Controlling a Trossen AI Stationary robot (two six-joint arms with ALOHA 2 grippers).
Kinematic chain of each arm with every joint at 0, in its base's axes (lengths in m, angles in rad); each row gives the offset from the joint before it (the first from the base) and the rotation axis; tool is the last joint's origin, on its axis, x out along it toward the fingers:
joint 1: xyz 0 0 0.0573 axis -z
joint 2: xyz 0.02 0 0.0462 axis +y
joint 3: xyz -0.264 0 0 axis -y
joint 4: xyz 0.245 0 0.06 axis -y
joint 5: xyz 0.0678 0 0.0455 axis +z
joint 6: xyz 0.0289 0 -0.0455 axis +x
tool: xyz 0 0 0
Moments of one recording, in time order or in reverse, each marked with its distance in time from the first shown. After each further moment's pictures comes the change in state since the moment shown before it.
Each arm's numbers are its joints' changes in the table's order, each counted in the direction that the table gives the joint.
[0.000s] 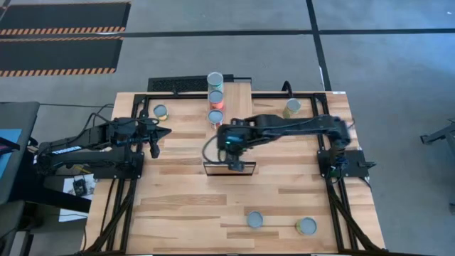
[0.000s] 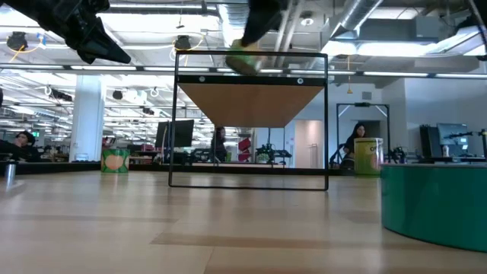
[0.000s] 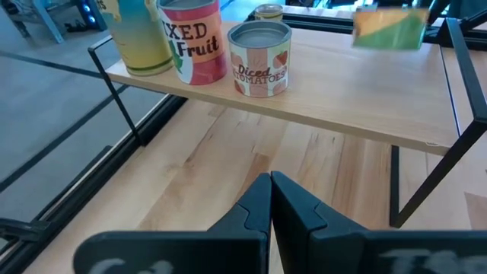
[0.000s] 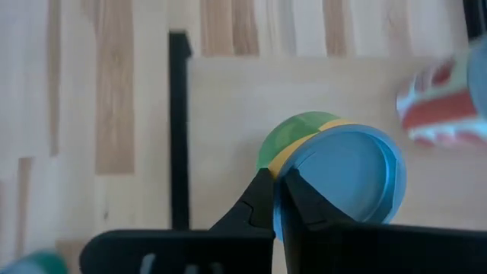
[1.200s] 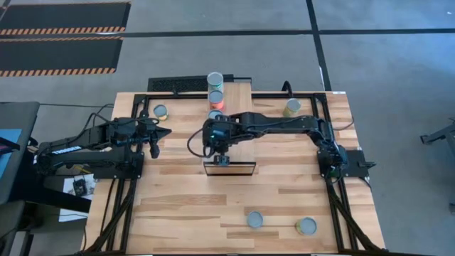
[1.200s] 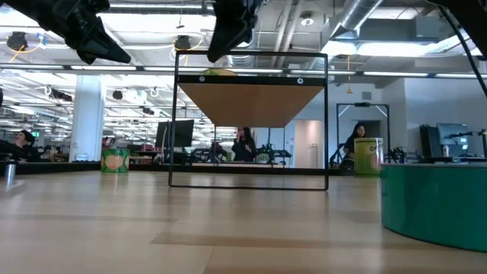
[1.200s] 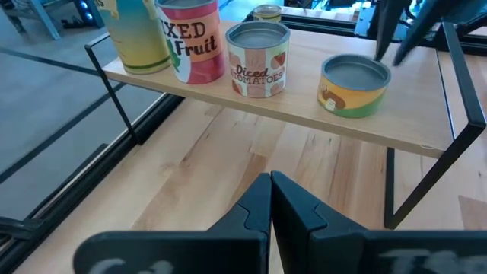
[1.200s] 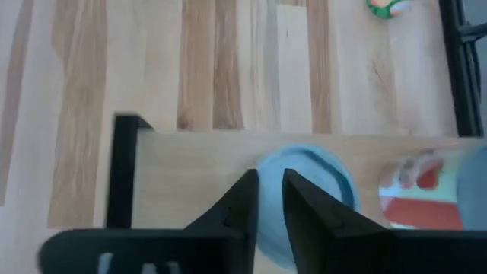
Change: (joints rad) left arm 0.000 0.000 0.000 0.001 -0.008 -0.019; right arm 0.053 0.149 0.159 0.067 0.004 -0.116
